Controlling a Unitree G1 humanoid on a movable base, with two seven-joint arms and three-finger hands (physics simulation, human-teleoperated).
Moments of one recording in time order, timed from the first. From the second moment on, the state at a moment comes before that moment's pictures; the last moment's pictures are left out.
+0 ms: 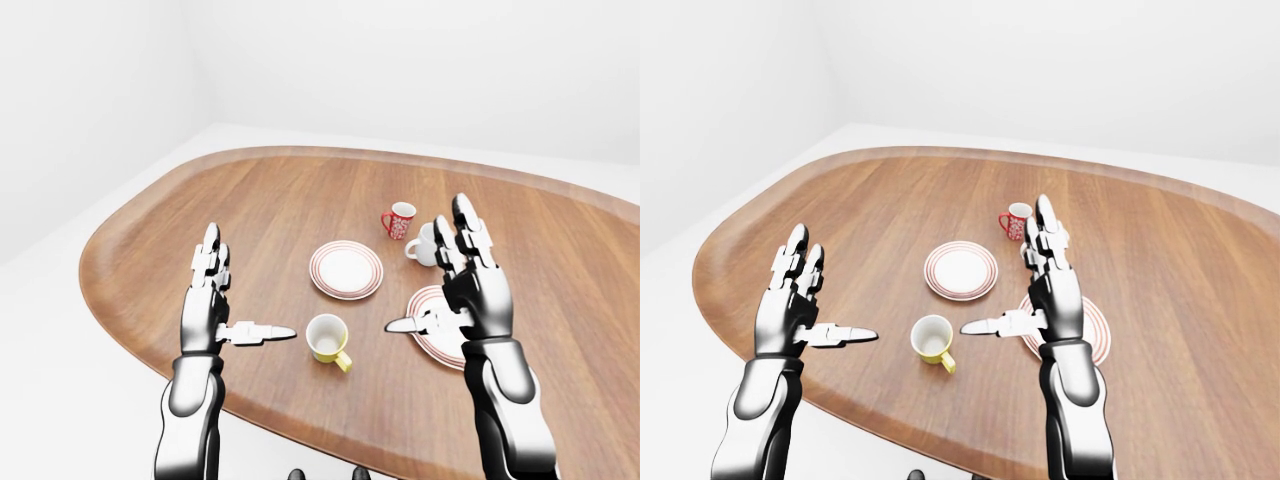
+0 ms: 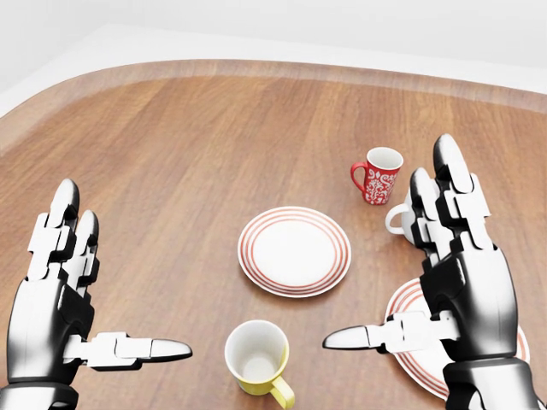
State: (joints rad) left arm 0.11 0.01 0.06 -0.42 0.02 0.09 -0.07; right arm 0.08 -0.02 -0.06 -0.52 0.07 0.09 0.12
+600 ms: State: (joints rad) left arm 0.12 0.01 0.06 -0.42 0.02 0.09 -0.07; right arm 0.09 -0.02 -0.04 -0.50 0.02 0.09 0.15
